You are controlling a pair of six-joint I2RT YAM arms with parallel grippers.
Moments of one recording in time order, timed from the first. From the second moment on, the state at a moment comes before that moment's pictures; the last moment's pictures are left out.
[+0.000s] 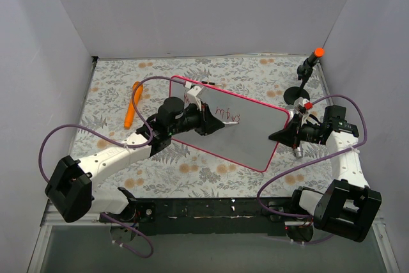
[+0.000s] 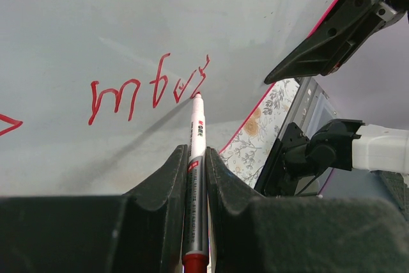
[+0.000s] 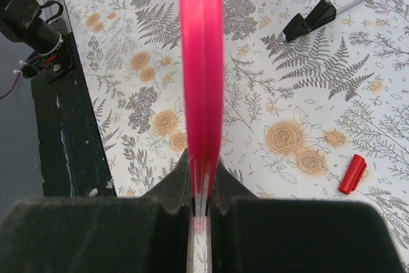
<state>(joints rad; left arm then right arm) -0.76 1.28 0.85 0.20 0.34 -0.51 -0.27 1.12 0.79 -0.94 -1.33 -0.92</state>
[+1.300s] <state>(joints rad) -0.76 1.29 0.87 0.24 0.35 -0.52 -0.27 1.12 0.79 -0.94 -1.33 -0.92</state>
